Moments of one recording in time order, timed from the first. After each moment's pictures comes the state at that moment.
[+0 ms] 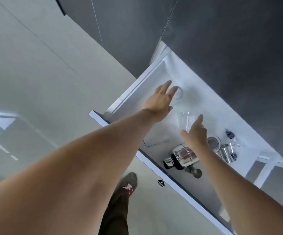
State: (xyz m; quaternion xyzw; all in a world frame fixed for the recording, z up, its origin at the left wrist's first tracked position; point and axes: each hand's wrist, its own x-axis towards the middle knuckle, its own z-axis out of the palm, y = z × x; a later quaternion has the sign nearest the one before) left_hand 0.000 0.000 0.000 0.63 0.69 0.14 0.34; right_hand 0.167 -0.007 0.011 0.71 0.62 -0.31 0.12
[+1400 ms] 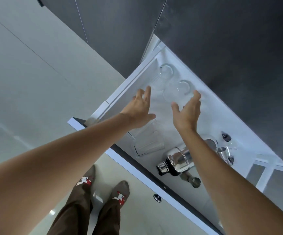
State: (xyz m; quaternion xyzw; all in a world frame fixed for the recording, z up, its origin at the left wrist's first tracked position) left_hand -0.028 -0.014 -0.031 0.57 0.69 0.09 0.43; right_hand 0.118 0.036 -0.021 0.72 0.62 -0.28 -0.13
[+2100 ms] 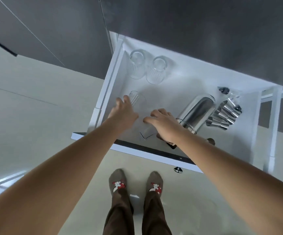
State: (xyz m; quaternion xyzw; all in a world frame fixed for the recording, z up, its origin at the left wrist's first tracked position) left_hand -0.031 -0.039 -0.024 0.59 0.70 -0.10 0.38; right_hand 0.137 -0.055 -0.036 0.46 0.84 -0.24 0.17
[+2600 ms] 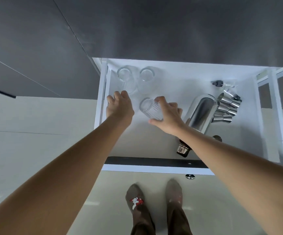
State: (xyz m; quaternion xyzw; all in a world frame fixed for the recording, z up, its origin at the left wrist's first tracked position) left_hand -0.021 0.017 -0.012 0.69 0.69 -0.13 0.18; right_hand 0.139 -0.026 -0.042 0.70 0.63 -0.34 -0.08
